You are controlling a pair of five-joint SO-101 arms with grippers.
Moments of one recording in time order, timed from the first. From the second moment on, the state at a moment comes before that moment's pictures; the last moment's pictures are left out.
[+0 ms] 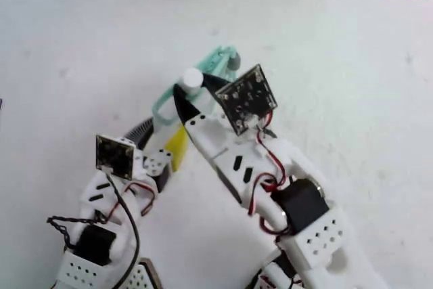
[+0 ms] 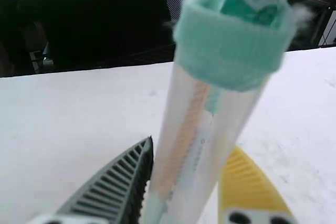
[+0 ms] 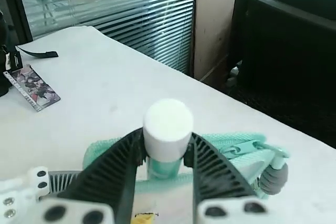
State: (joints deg) left arm 13.9 -102.4 91.3 32.8 6.6; right arm -37.5 -53.3 35.8 41.0 6.5
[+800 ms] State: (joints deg) left arm 13.8 -102.4 91.3 32.8 6.6; right arm -41.2 -50.8 19.4 52.0 15.7
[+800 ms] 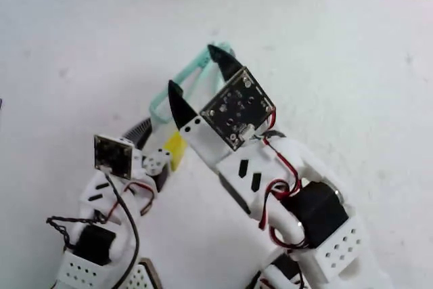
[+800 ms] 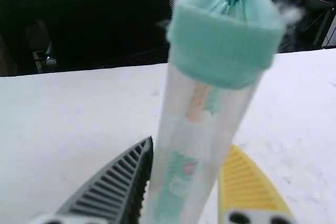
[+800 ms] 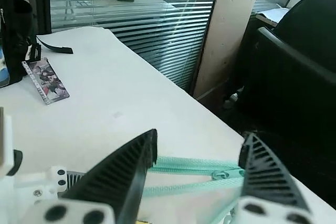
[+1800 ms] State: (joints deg) left arm 32.1 -103.4 95.7 29.9 -15.3; right arm -38.1 -50.8 9.5 86.8 -3.6
